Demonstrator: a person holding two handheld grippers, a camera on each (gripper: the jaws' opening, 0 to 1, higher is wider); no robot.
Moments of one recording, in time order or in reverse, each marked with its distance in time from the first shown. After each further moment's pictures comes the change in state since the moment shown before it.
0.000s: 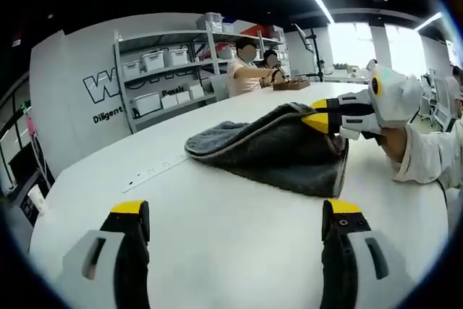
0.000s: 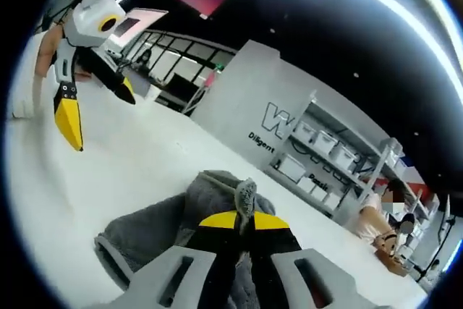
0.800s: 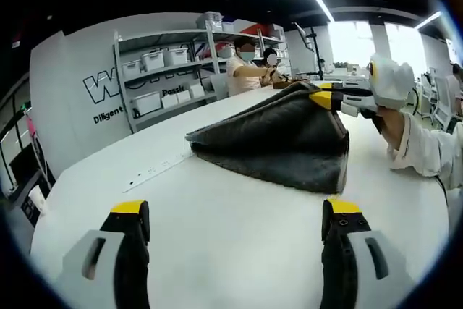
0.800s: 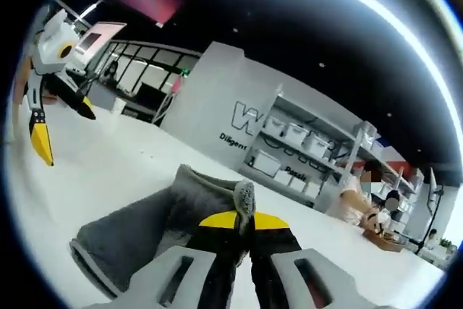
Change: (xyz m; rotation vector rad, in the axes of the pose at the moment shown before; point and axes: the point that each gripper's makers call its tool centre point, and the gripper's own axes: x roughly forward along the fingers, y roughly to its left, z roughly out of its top) left arm 0.000 0.000 -0.001 0.006 0.007 0.003; right arm -0.016 -0.062 -0.010 0.126 -0.002 -0.174
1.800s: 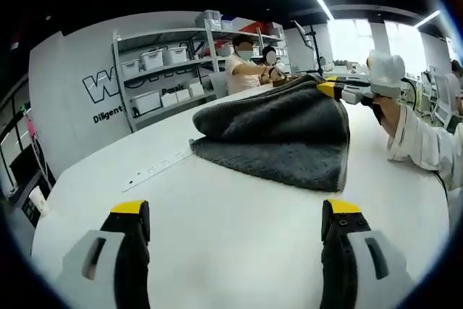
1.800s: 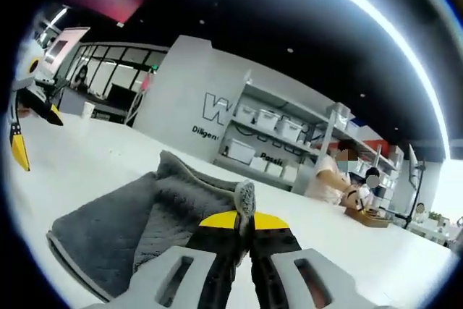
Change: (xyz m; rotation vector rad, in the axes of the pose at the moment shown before) left arm 0.002 -0.001 -0.002 0.007 0.011 0.000; right arm -0.009 -0.052 -0.024 0.089 0.063 -0.145
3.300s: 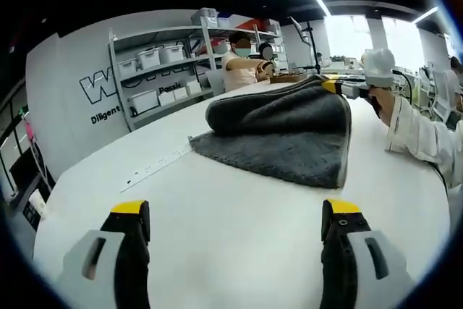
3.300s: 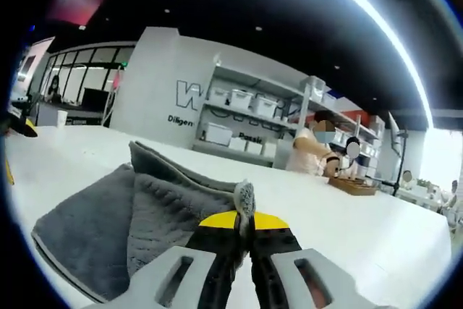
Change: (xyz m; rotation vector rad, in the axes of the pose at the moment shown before) left arm 0.002 -0.005 -0.002 0.018 0.018 -0.011; right arm -0.003 -0.052 -0.036 0.123 0.115 -0.128
